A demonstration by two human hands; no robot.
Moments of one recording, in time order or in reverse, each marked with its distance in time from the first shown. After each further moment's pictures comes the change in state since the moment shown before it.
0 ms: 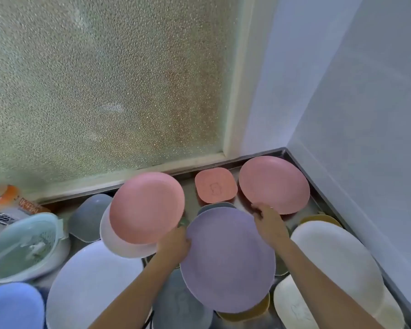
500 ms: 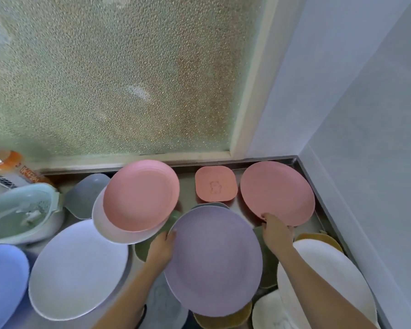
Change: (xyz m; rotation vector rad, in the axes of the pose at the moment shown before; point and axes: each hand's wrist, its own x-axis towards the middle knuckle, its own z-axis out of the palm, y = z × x) left_hand -0.015 0.009 0.035 -0.846 0.163 -0.289; right_hand 0.040 0.051 -0.010 -0.230 -0.136 0.117
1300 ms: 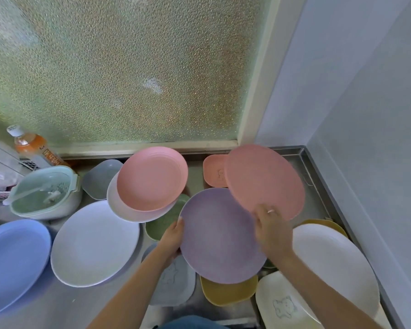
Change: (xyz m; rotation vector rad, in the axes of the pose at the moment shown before) left_hand -0.037 -0.003 0.006 -0.475 -0.173 -0.201; right_hand -0.088 -0.032 -0.008 -0.068 0.527 -0.561
